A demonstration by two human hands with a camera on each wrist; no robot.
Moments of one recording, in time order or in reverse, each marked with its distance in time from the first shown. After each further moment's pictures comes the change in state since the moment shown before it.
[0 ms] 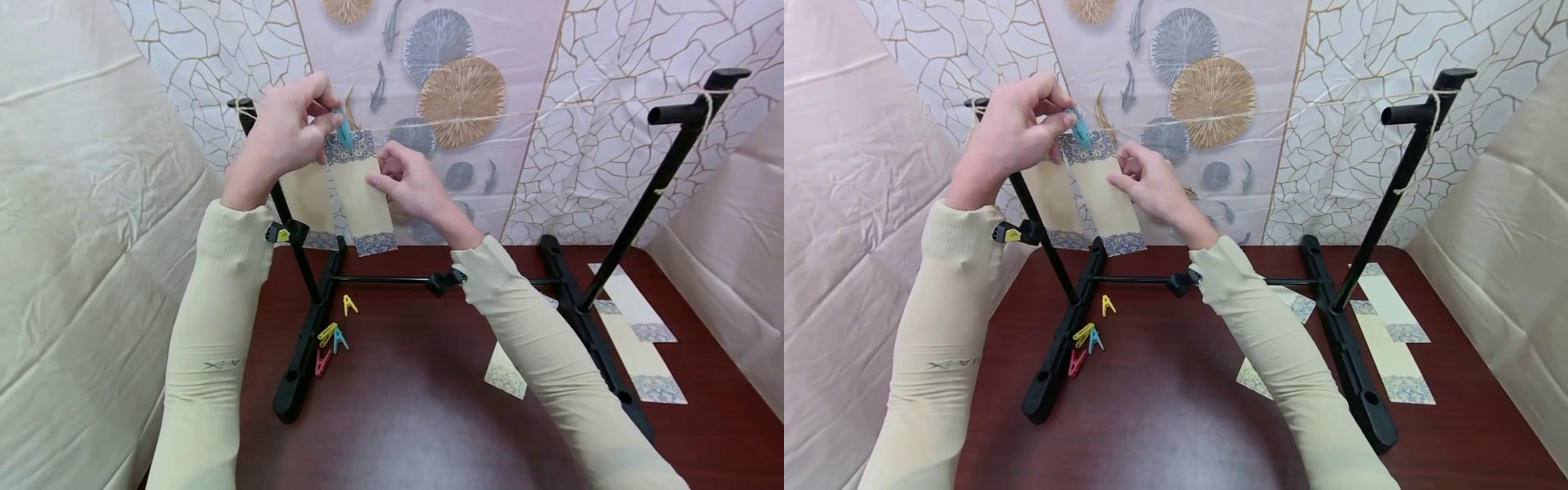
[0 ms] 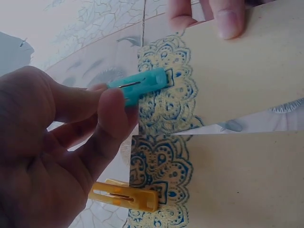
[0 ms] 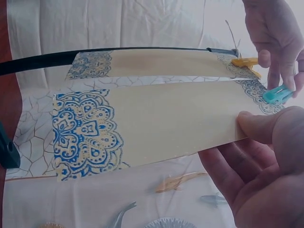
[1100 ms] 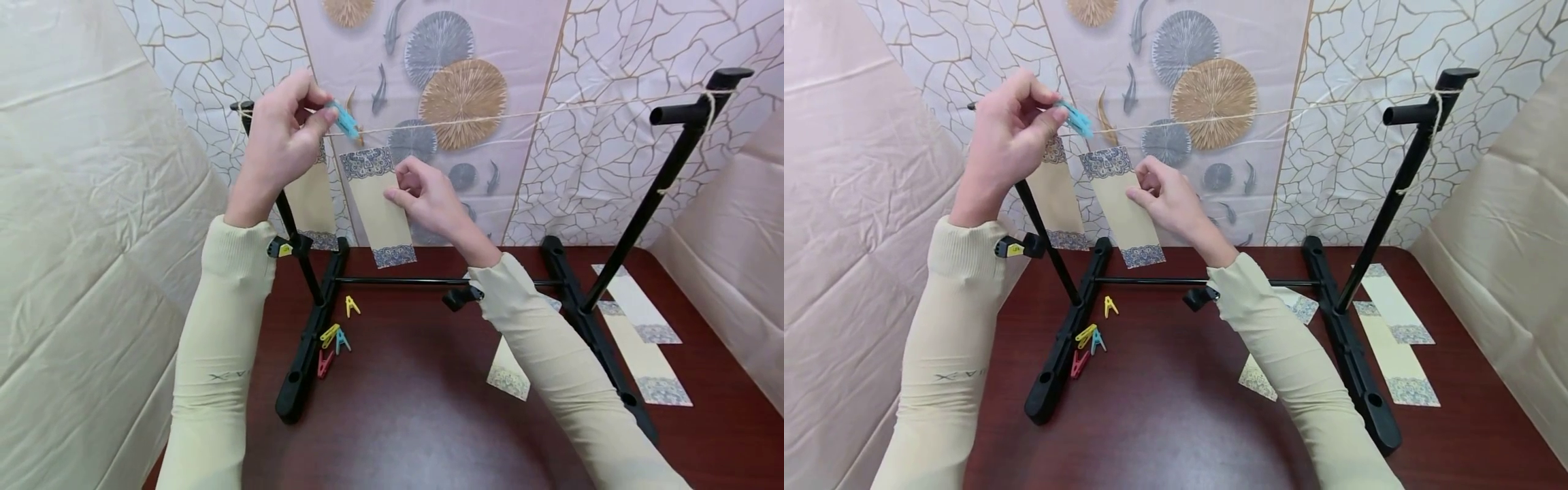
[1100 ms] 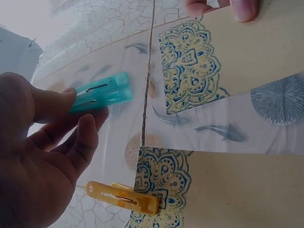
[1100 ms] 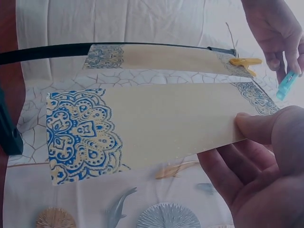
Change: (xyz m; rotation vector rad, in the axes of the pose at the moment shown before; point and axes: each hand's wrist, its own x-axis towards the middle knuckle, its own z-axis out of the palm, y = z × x) left_hand -0.012 0.003 0.006 -0.161 0.284 0.121; right_hand -0.029 0.010 -0.011 -0.089 0.029 -0.024
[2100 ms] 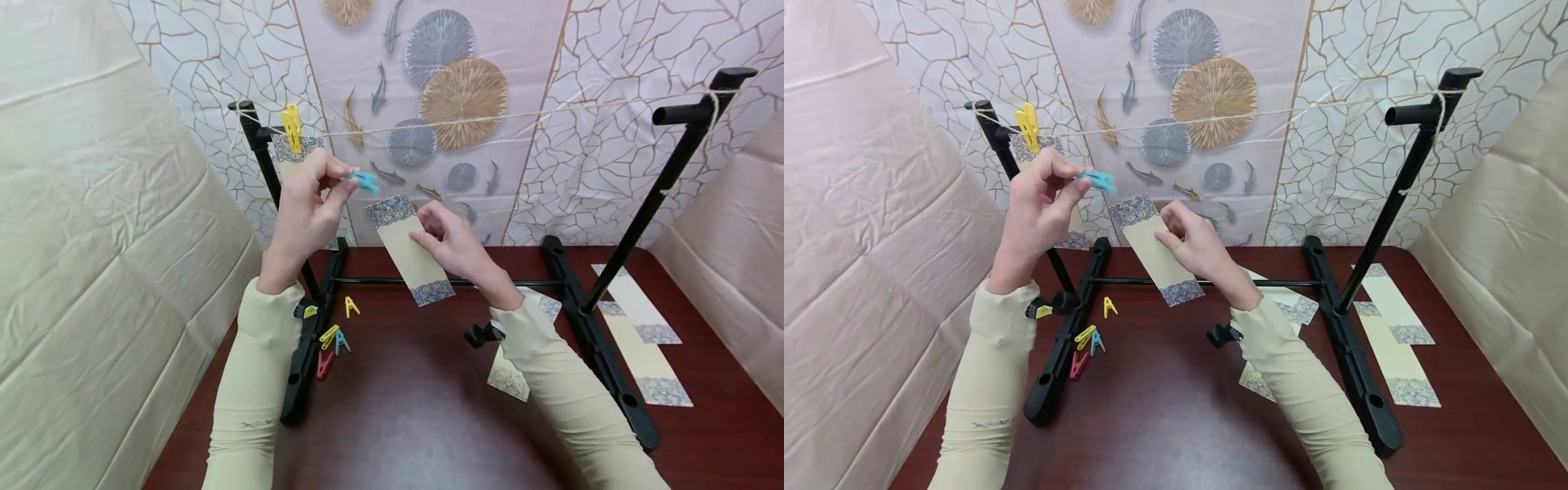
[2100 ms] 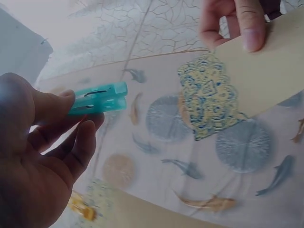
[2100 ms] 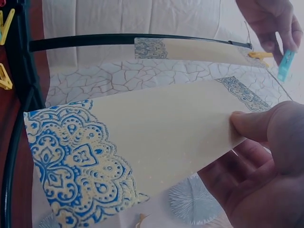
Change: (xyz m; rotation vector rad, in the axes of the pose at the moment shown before) left_hand -0.069 -0.016 0.042 -0.170 0.030 0.185; right_hand -0.059 0.036 -0.002 -0.100 -0.030 0.018
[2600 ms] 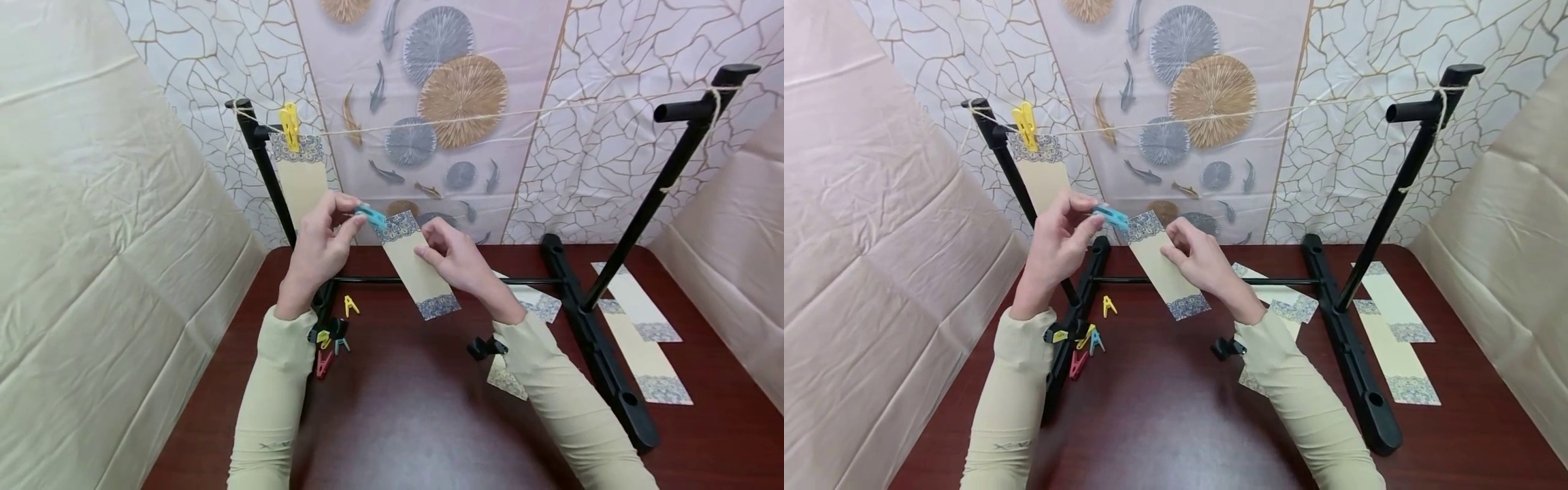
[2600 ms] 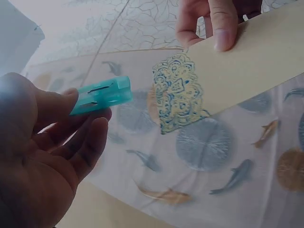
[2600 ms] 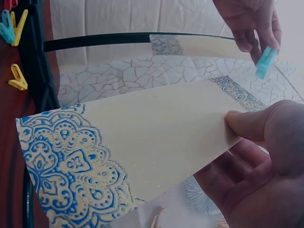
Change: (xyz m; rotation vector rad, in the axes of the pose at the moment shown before) left_hand -0.048 -0.018 0.023 -0.088 -0.044 -0.215; right_hand -0.021 0.018 0.009 -0.032 -0.015 0.065
